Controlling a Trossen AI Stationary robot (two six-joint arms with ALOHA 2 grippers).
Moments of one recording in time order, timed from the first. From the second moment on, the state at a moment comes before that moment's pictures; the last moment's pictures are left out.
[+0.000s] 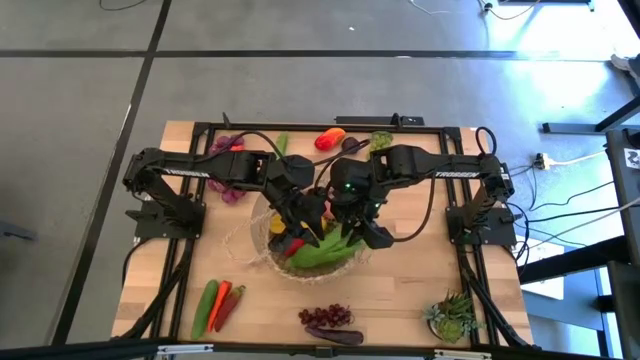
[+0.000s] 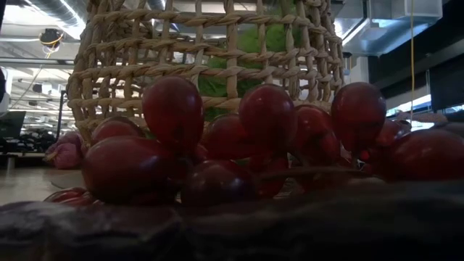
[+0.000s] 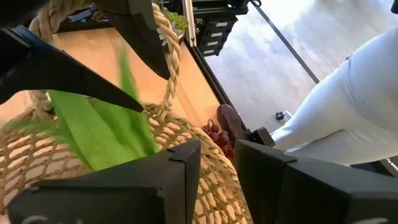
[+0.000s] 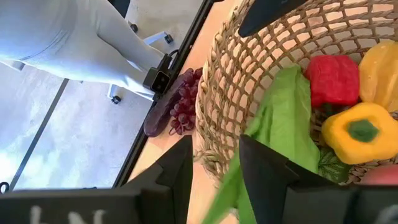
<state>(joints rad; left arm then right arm) -0.08 1.62 1.69 -0.69 0.46 0.01 0.07 1.81 1.97 -1.22 -0.56 -0.16</state>
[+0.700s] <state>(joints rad) 0.03 1.39 1.69 -0.89 0.11 -0.13 0.06 1.77 2.33 -1.46 -0.09 -0.16</state>
